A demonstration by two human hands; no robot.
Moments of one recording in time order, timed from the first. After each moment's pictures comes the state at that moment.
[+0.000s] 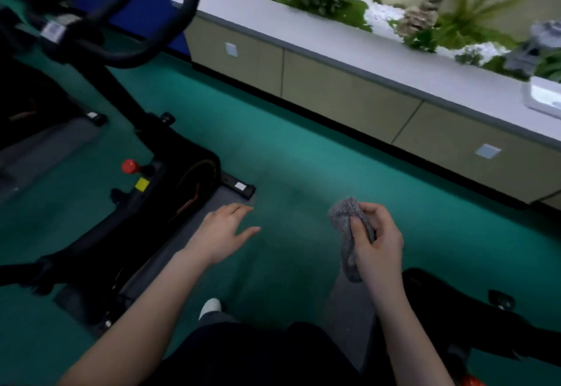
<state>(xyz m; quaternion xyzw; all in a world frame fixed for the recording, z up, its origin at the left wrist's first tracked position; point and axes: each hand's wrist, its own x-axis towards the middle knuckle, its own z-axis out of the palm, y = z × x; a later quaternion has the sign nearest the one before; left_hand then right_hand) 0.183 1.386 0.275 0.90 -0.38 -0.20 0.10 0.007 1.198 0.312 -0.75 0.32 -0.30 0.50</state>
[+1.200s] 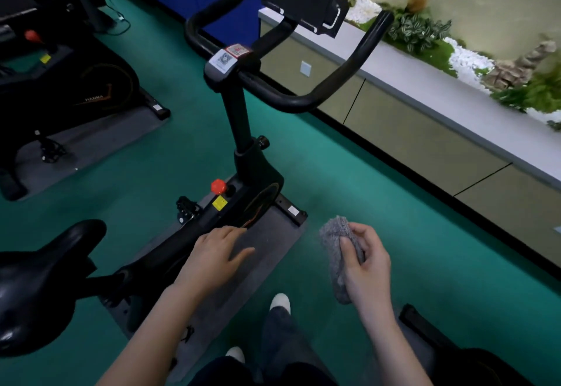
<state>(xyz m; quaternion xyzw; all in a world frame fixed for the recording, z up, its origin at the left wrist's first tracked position) 0.373 1.618 0.260 0.93 -0.25 -0.18 0.19 0.258 1.403 0.308 -0.77 0.28 -0.21 0.54</state>
